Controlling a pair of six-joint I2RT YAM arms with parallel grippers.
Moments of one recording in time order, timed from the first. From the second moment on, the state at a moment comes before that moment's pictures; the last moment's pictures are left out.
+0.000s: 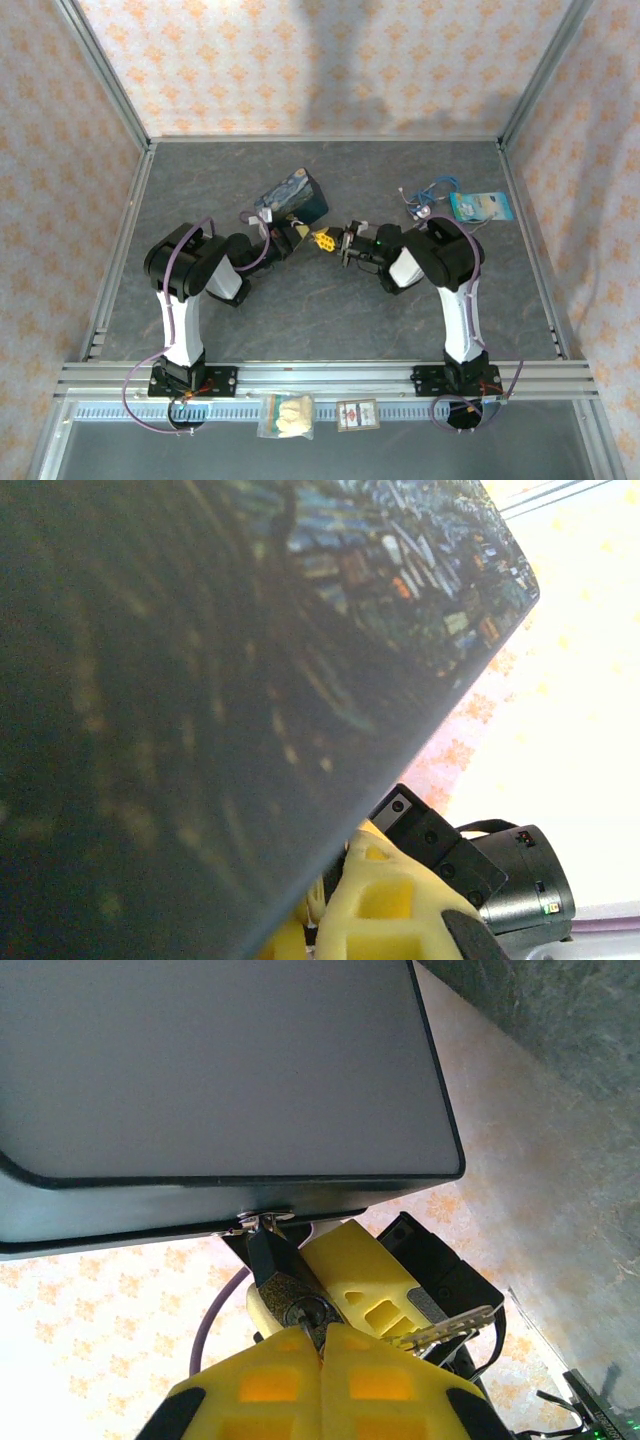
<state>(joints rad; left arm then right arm) -0.34 1.99 0.47 1.51 0.55 -1.21 0.50 2.13 0.70 1.46 -0.75 2.09</state>
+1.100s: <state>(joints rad) -0.35 1.76 0.50 0.87 0.39 -1.00 0.47 1.71 0.88 0.15 -0.33 1.01</state>
